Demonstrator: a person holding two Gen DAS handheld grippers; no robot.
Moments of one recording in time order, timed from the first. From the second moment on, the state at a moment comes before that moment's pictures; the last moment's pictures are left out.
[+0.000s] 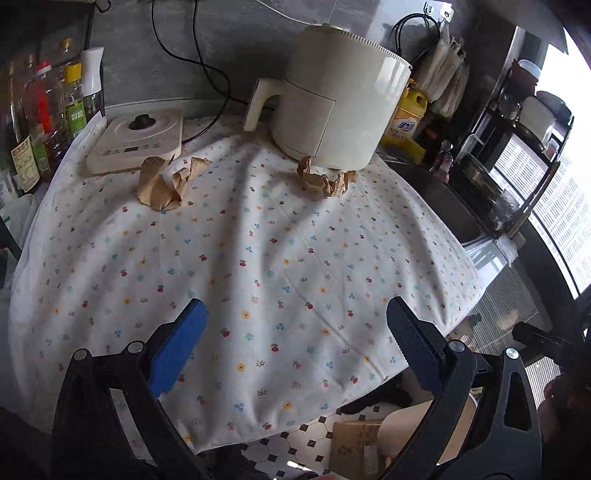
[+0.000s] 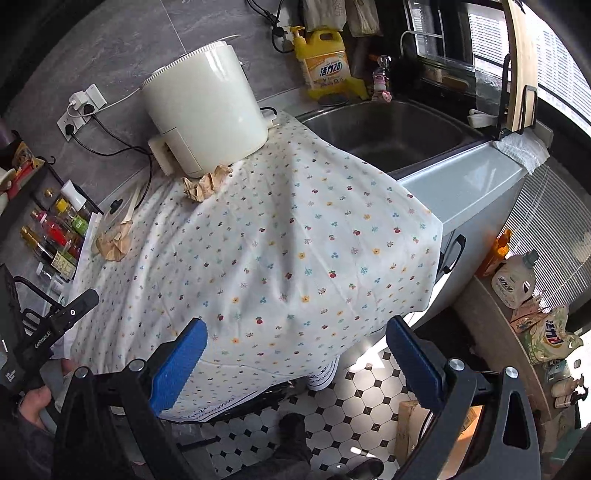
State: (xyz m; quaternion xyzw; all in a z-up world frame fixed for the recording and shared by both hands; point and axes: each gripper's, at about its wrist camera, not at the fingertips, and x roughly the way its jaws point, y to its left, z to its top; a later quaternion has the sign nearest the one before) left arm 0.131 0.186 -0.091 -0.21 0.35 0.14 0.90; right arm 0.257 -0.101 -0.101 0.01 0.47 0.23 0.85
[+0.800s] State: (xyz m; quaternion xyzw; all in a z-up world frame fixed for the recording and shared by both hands) left arm 0.190 0.339 -0.124 -0.21 0.37 0.17 0.89; right arm 0.306 0.061 -0.116 -0.02 0.47 0.24 0.85
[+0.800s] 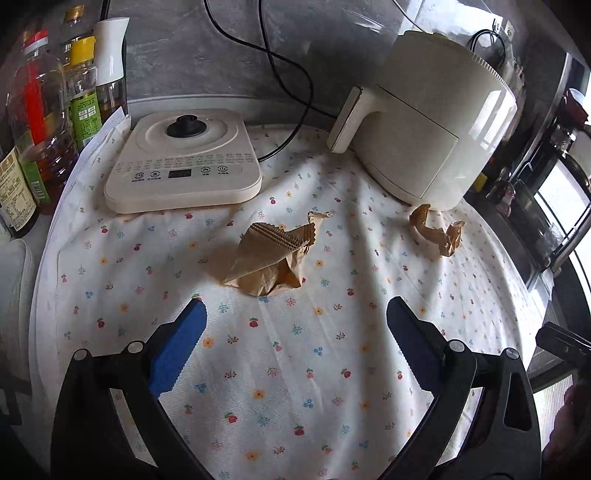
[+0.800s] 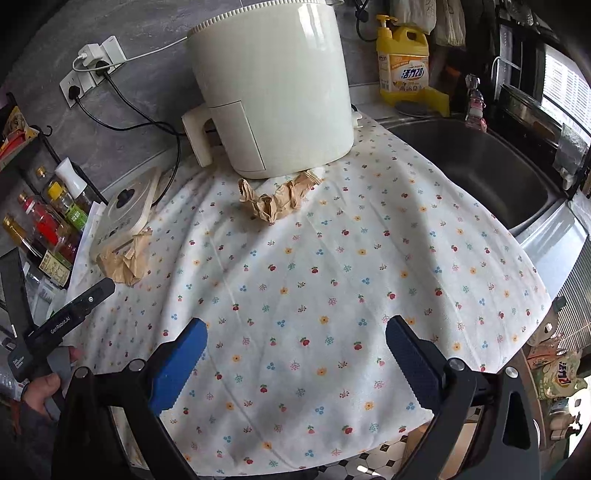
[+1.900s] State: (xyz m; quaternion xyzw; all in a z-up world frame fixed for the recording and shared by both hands) left arm 0.179 0.348 -0.111 -0.26 0.32 0.24 0.88; right arm 0.431 0.163 -0.164 -0.08 0.51 0.34 0.79
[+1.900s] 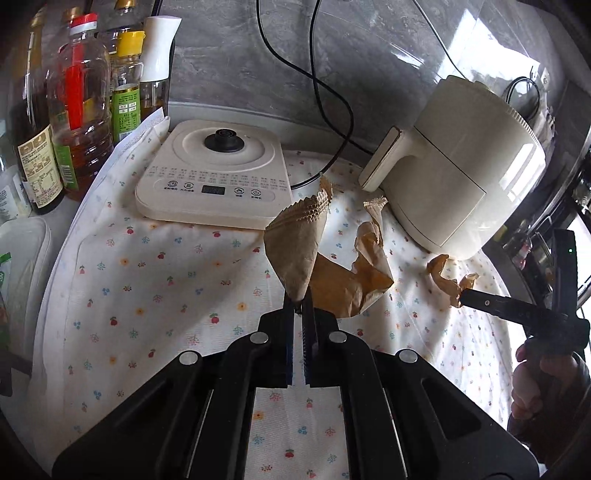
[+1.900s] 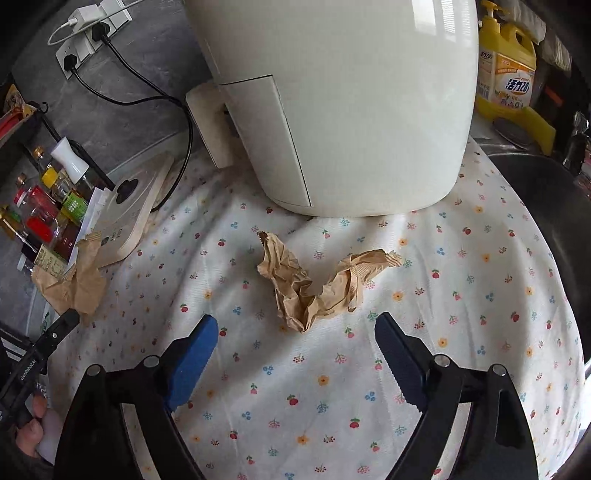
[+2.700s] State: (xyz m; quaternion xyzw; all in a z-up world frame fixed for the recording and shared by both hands) left arm 0.219 0.317 -0.110 -0.19 0.36 0.07 0.91; right arm 0.365 0.065 -0.143 0.03 0.49 0.21 0.84
